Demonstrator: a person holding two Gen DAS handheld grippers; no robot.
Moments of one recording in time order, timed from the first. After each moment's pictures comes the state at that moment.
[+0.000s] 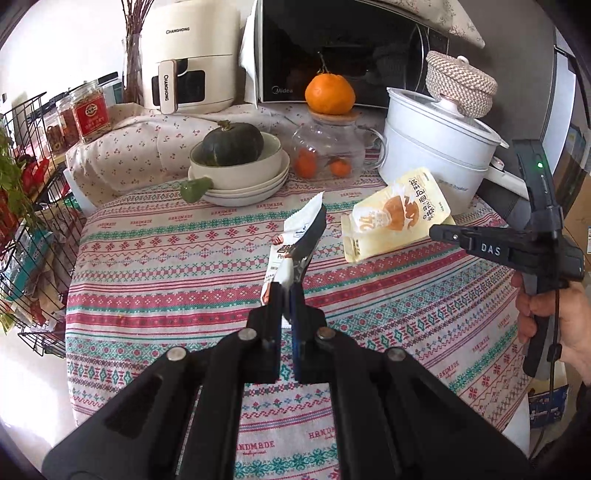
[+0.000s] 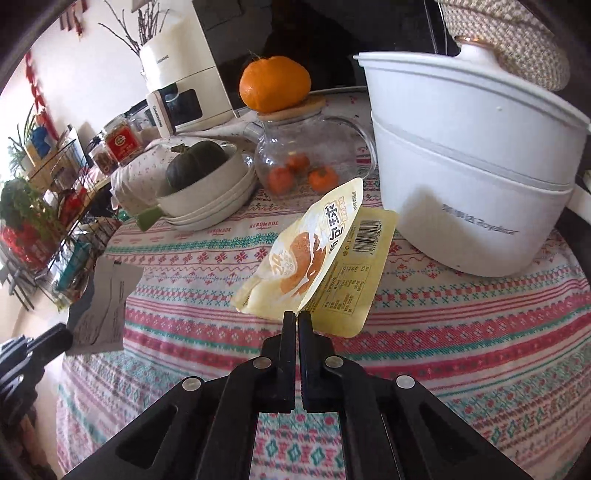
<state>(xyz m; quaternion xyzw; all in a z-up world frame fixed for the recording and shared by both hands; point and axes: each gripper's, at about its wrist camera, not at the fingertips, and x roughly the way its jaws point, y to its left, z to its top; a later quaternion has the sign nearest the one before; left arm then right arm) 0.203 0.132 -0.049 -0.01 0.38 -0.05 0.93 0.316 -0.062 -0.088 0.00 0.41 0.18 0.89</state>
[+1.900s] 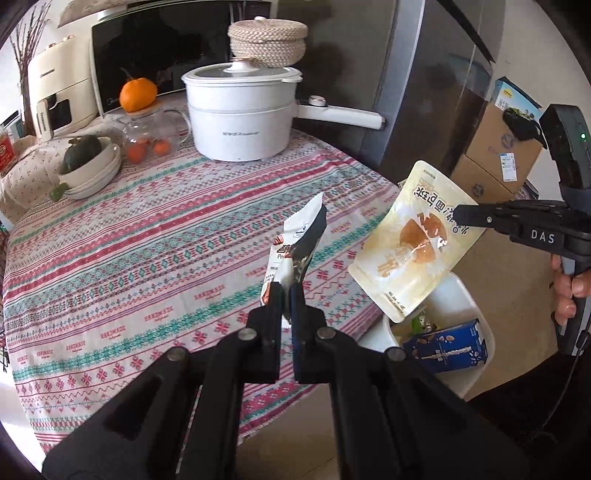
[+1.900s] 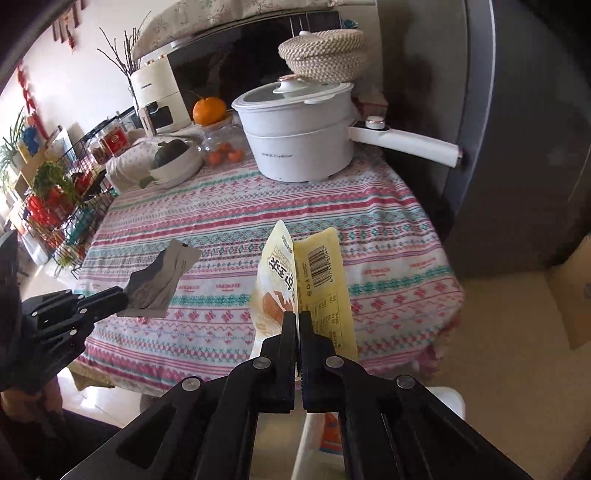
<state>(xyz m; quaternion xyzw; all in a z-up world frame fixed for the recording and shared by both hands) 0.073 -0.058 -0.020 0.03 0.41 -0.22 0.88 0.078 -0.266 0.010 0.00 0.44 0.09 0.89</state>
